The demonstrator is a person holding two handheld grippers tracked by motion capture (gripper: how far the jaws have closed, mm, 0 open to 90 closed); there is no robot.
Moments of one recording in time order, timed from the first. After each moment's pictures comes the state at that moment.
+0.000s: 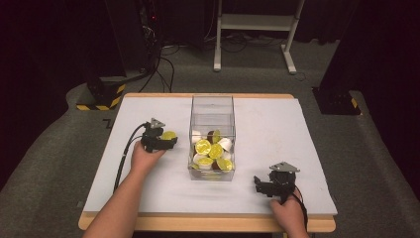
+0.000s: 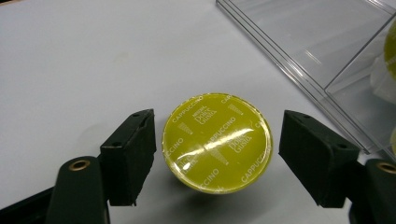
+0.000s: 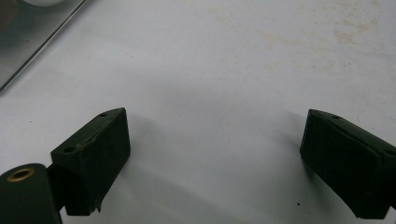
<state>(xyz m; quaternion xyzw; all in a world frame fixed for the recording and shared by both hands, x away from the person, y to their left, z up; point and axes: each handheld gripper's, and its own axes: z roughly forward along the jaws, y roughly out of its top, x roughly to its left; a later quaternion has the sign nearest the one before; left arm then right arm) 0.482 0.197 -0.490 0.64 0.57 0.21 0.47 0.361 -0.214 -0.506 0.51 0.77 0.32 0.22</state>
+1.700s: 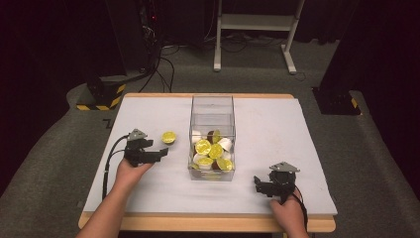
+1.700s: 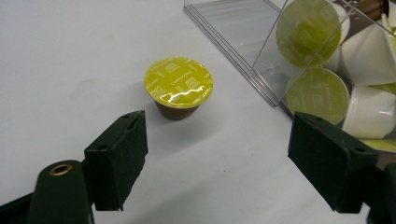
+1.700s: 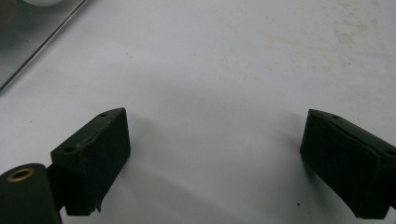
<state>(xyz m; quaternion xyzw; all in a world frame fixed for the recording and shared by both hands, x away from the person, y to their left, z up) 0.414 0.229 -0.464 0.61 0.57 0.15 0.53 0.361 -0.214 -0.506 0.51 0.77 0.32 0.22</state>
